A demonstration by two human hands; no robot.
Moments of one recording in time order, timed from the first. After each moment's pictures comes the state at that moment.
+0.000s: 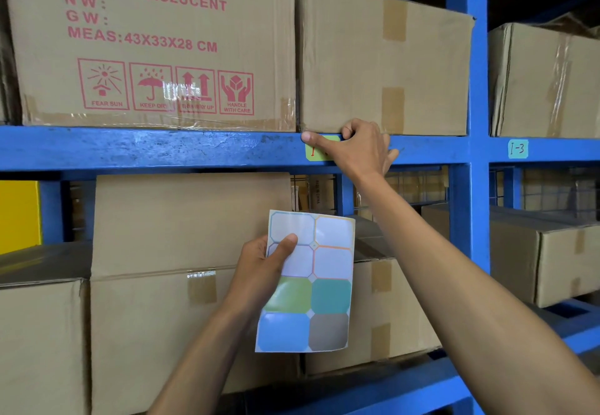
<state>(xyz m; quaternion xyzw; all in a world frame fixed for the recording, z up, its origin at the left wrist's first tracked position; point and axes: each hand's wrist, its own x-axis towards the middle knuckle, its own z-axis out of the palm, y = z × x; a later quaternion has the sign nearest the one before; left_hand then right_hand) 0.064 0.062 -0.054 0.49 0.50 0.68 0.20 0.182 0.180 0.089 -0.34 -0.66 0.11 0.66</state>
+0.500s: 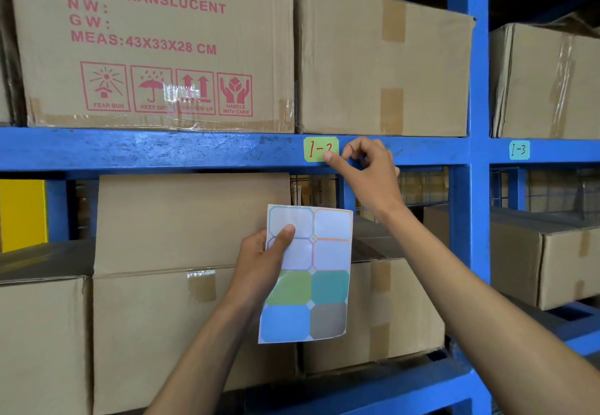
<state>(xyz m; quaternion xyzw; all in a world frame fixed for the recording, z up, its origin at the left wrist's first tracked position) 0.073 0.062 -0.047 0.47 0.50 0.71 0.19 0.210 0.181 0.047 -0.21 -0.71 0.16 0.66</state>
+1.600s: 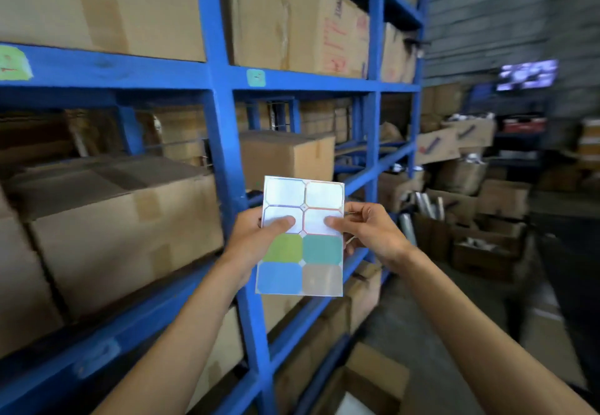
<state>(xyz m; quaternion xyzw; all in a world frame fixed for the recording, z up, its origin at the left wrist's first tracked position) 0.365 0.105 -0.135 0.64 0.40 0.51 0.41 0.581 0.097 -0.150 -0.43 -0.59 0.41 0.55</state>
